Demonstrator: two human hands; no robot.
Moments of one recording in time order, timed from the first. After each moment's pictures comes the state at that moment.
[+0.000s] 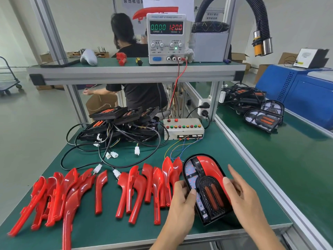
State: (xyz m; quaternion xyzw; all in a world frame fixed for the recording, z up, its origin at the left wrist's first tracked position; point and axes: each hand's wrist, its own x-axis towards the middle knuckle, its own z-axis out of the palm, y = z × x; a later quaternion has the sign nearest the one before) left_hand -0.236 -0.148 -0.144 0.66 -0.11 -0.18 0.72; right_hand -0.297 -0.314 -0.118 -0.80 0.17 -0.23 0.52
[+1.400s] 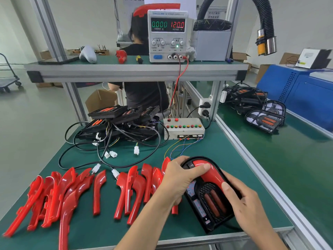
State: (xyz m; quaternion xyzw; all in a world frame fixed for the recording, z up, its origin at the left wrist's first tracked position) left_hand -0.176 -0.157 -0.084 0.62 -0.10 -0.22 0.74; right_hand -0.299 -0.312 -0.110 -0.80 0.07 -0.22 0.55
